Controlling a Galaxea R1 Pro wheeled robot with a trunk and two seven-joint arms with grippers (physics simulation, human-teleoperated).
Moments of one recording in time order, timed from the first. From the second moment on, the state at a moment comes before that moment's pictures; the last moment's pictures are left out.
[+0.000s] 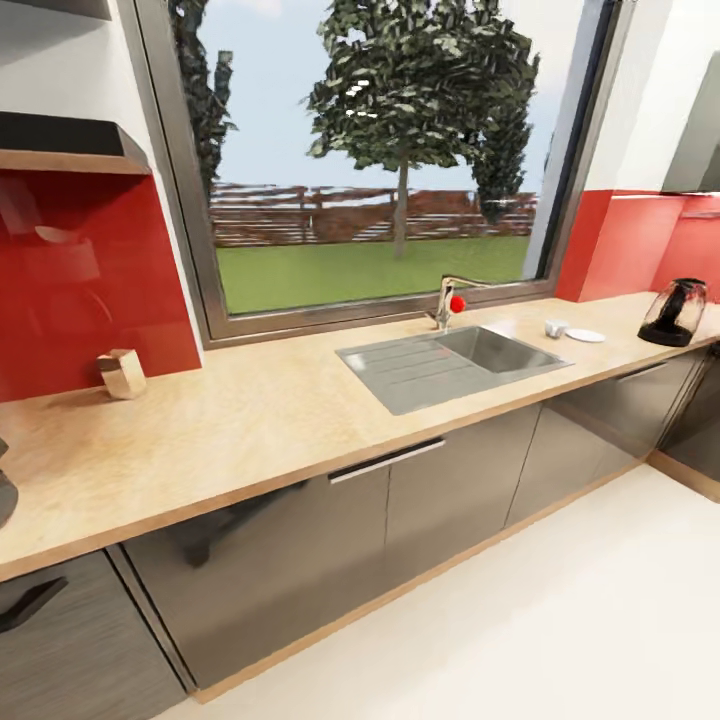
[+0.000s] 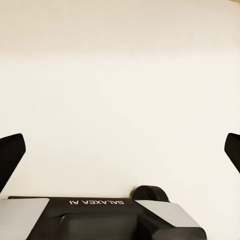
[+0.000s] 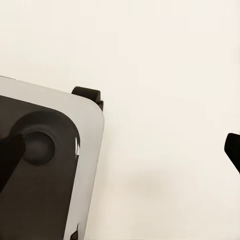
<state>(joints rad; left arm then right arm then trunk) -0.29 0.07 -0.30 -0.06 0.76 -0.02 -0.52 -0.10 -0.21 0.68 0.04 -0.56 -0.34 0.24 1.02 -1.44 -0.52</state>
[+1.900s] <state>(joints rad) -0.29 0.07 -0.29 -0.06 0.76 -0.02 -0.52 -0.10 -0.21 0.68 0.04 -0.56 -0.34 0.24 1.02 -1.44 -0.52</state>
